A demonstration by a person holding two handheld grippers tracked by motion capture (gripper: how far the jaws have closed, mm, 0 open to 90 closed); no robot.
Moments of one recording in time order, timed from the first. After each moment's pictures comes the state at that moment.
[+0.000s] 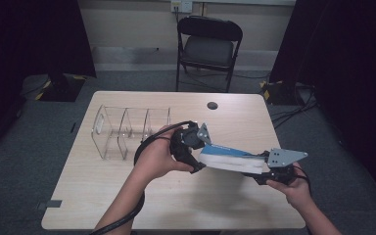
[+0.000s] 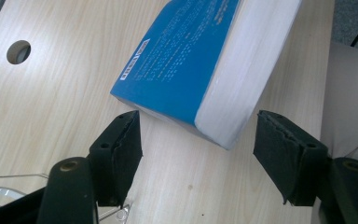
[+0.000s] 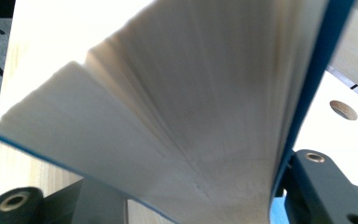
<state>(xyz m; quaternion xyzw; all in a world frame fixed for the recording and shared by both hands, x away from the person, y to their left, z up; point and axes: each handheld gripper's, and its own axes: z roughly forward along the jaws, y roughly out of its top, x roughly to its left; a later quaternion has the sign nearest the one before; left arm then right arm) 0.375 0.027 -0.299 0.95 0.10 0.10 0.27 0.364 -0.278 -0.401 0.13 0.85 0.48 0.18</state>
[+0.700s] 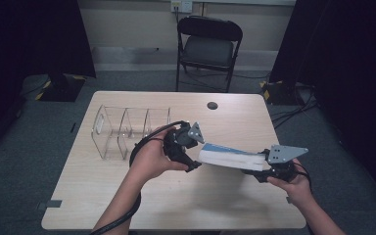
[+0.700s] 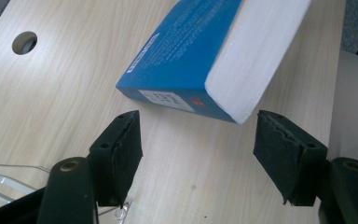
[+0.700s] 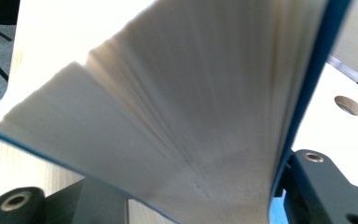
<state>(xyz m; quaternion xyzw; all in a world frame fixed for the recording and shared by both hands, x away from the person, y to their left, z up) 0.382 0.040 -0.308 0.94 0.13 0.10 0.29 0.369 -0.280 -0.397 0.14 0.85 0.48 0.16</state>
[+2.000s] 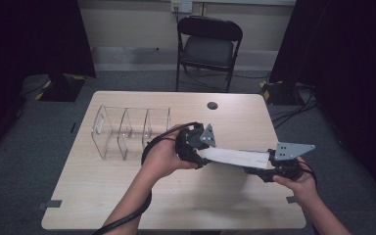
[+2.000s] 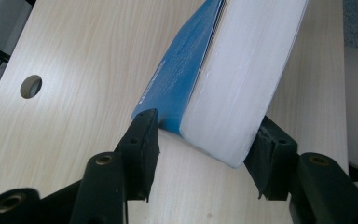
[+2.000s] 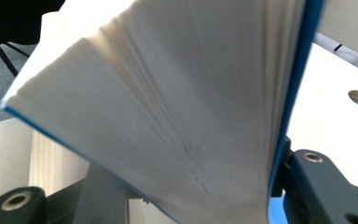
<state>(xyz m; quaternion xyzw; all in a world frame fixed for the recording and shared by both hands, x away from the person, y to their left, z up) 0.383 0.013 -0.309 0.95 0.06 0.13 0.29 0.369 -0.290 -0.389 0.16 0.84 0.50 0.12</state>
